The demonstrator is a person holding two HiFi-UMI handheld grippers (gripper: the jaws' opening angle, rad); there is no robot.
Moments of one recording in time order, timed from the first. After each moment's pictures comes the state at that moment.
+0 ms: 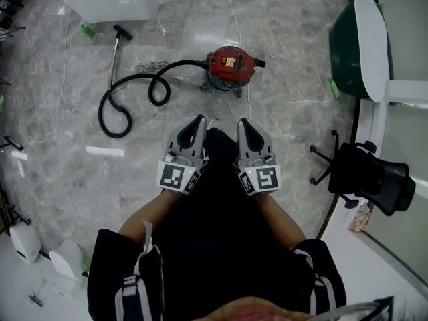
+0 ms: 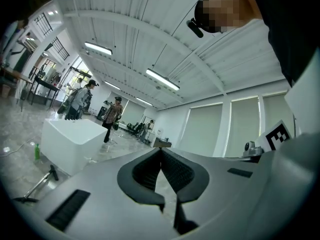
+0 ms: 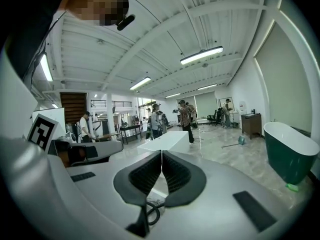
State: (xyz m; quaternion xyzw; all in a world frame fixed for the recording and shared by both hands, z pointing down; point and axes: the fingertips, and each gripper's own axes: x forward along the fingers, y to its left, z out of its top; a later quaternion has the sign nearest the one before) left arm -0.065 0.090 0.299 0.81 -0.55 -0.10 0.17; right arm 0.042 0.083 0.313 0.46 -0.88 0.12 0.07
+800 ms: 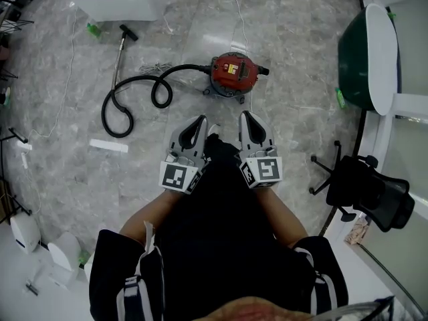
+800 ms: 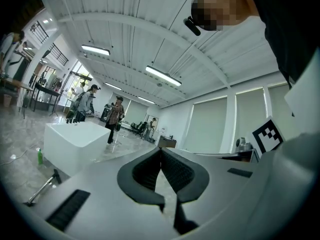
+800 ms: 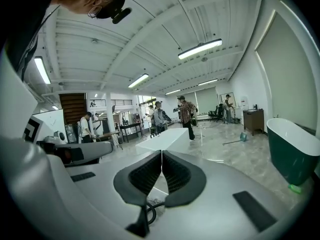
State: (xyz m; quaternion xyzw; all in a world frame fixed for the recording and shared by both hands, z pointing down) left arm -0.039 0.040 0.300 0.80 -0.57 -0.07 0.15; right arm 0.064 0.006 0.322 0.45 -0.88 0.13 0.09
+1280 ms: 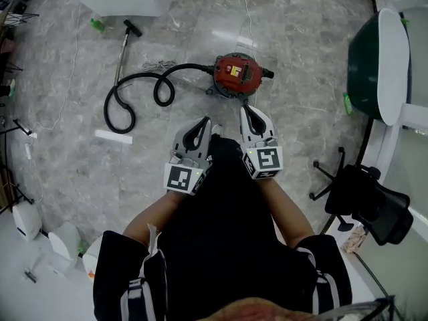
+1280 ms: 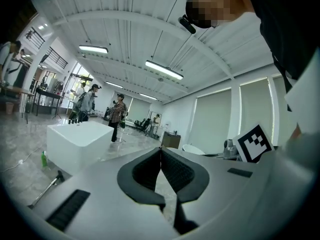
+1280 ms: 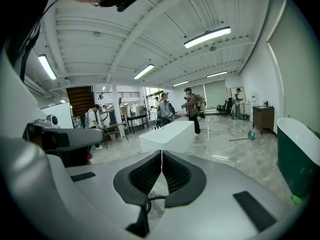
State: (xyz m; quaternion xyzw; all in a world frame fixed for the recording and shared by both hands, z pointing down) left arm -0.009 -0.005 0.324 0.79 -0.59 -0.04 0.16; right arm 0.079 -0.059 0.373 0.40 -0.90 0.14 0.13
